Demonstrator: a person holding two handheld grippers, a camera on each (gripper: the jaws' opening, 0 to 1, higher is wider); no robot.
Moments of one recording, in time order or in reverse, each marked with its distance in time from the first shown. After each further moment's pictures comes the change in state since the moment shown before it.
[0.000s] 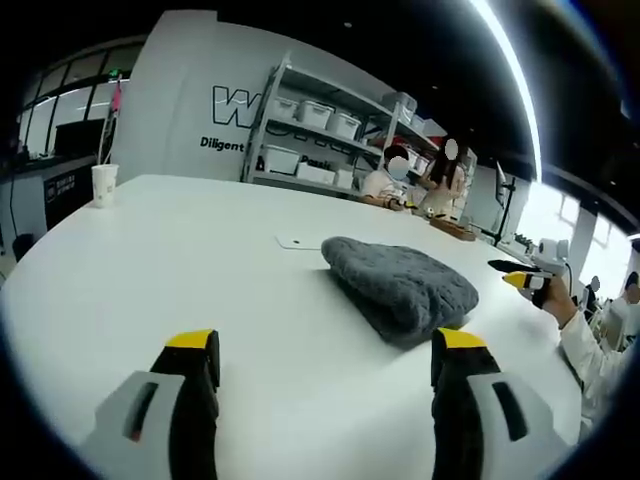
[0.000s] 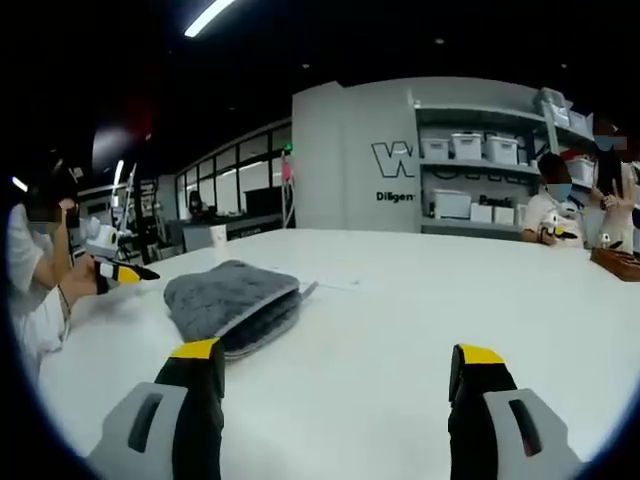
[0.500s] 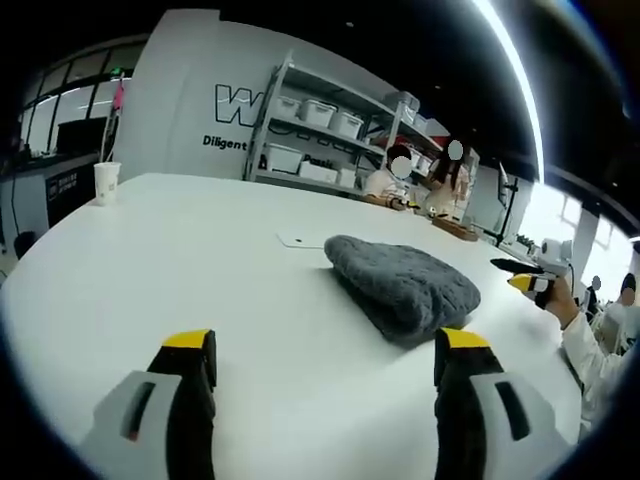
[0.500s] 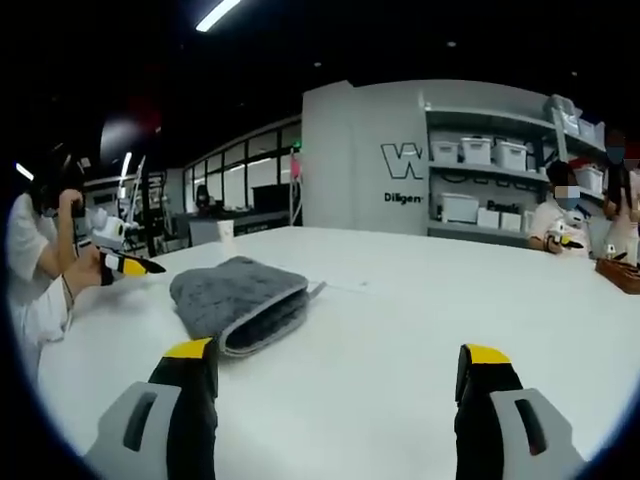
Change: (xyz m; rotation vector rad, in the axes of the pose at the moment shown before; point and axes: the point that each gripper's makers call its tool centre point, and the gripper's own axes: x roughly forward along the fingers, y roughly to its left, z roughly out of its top) left arm 0.000 0.002 -0.001 -0.007 0.006 0.013; right arm 0.000 0.008 0.002 -0.044 0.005 0.034
